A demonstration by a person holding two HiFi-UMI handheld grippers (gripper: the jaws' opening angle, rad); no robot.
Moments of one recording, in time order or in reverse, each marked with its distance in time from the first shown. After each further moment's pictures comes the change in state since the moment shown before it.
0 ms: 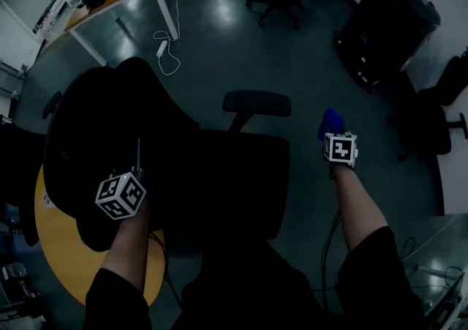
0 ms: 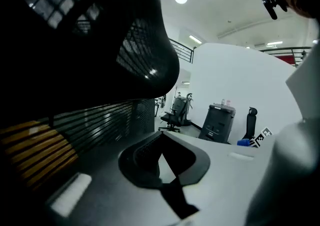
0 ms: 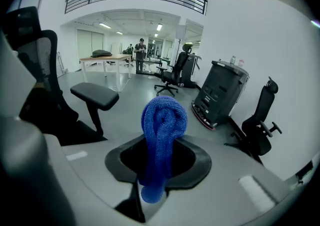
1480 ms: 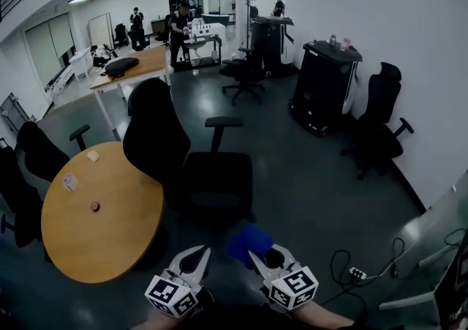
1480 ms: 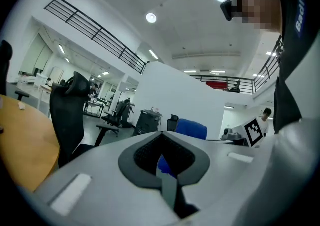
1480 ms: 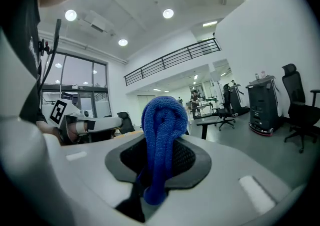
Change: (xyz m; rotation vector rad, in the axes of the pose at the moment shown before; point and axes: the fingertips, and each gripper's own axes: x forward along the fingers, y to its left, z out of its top) left arm -0.634 -0.343 -0.117 0.003 -0.083 -0.628; right arm -0.733 0.231 -0.316 0.110 -0.614 0.681
